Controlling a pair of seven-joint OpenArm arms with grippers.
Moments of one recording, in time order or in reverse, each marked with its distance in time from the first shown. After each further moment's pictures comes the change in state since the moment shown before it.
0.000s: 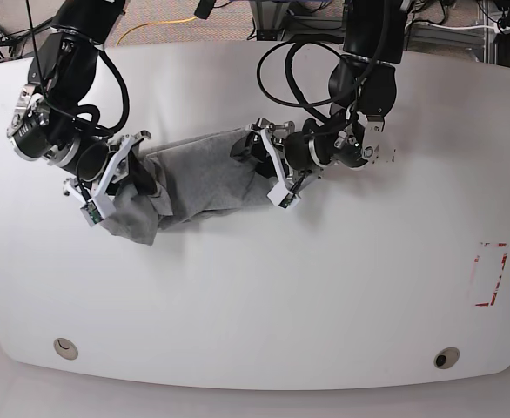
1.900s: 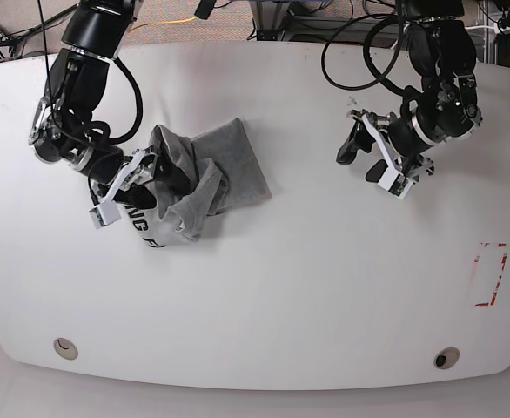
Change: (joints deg) left arm 12.3 -10.4 -22.3 23.6 0.5 -11.6 1.6; right arm 2.2 -2.5 -0.3 -16.1 6.5 0.0 7.4
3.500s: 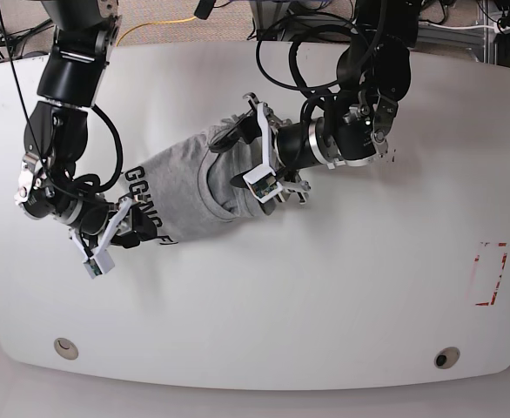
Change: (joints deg) left arm -8.6 7.0 29.8 0.8 -0.2 2.0 -0.5; right arm 15.6 8.2 -10.1 -12.8 -15.9 -0.3 6.9
